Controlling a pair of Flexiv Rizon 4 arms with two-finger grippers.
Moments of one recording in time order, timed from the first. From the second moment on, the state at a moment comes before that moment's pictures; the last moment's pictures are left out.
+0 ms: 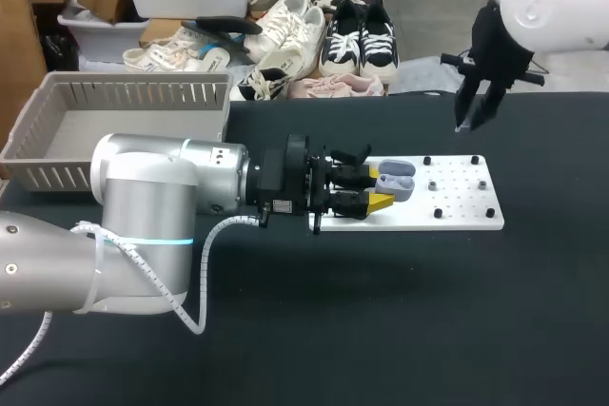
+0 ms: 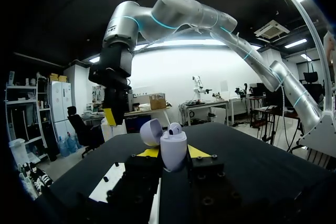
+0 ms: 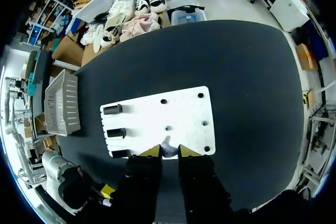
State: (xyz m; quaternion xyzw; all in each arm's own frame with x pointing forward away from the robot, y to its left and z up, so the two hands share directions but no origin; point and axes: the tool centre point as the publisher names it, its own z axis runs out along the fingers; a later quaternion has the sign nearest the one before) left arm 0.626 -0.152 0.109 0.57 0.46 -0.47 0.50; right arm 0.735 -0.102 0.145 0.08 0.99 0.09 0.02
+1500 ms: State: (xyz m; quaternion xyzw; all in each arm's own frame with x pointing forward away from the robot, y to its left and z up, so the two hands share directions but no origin) left arm 0.625 -0.152 0.109 0.57 0.46 -0.47 0.50; right arm 0.606 -0.015 0.204 -0.09 0.99 0.06 0.01
